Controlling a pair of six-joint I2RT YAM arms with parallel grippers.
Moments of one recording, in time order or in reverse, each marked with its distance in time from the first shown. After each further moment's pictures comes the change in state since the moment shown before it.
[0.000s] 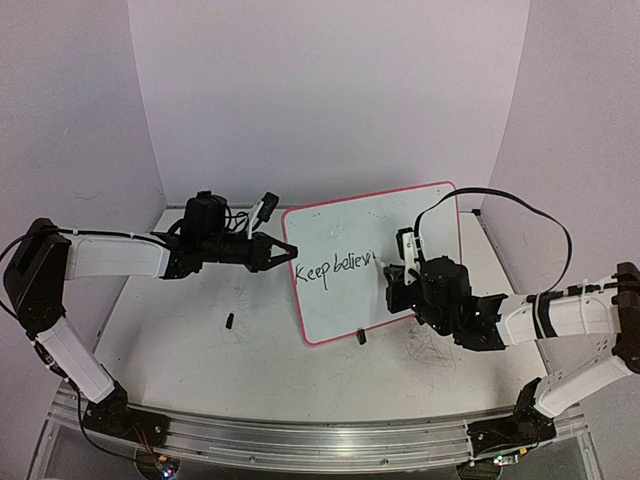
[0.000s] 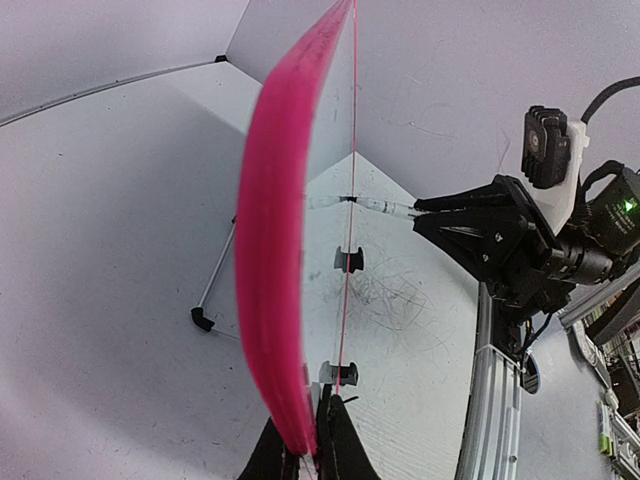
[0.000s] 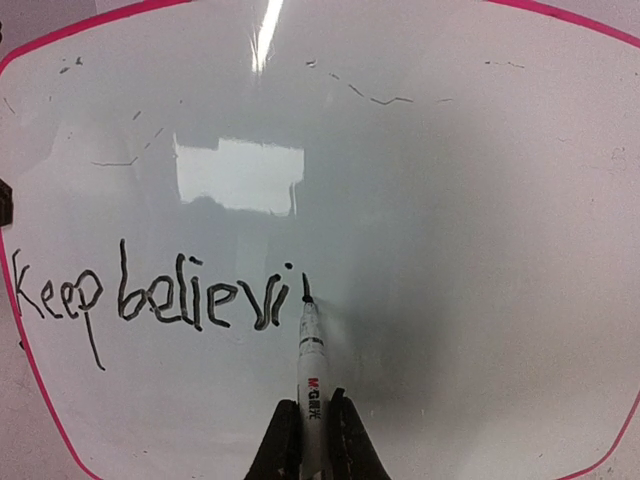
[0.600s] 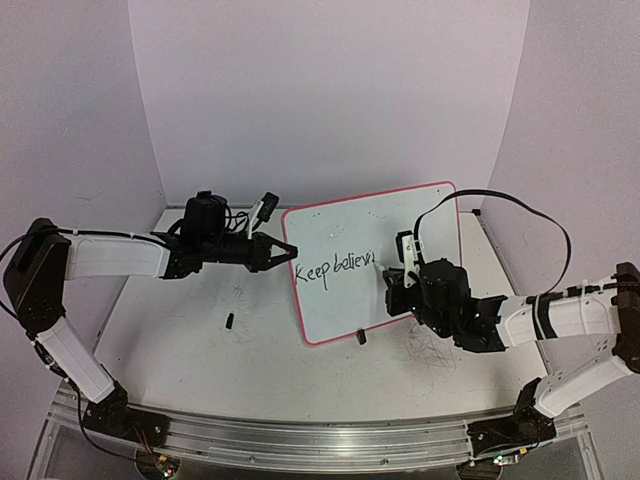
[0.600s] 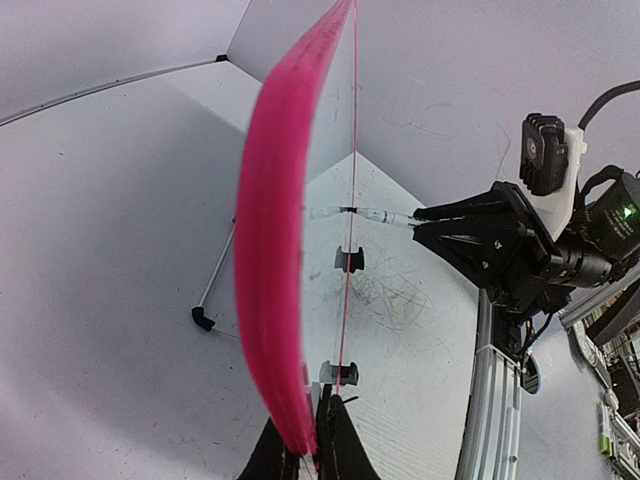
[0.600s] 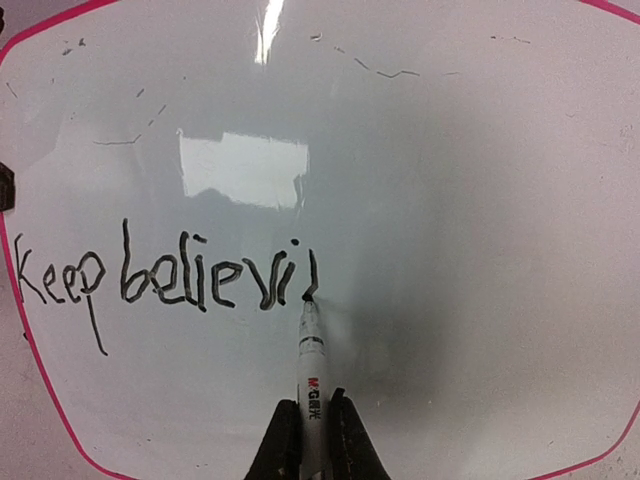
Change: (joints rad) left arm 0.000 0.000 0.001 -0.003 -0.002 0.000; right arm 0.007 0.000 -0.013 -0.008 -0.009 0.025
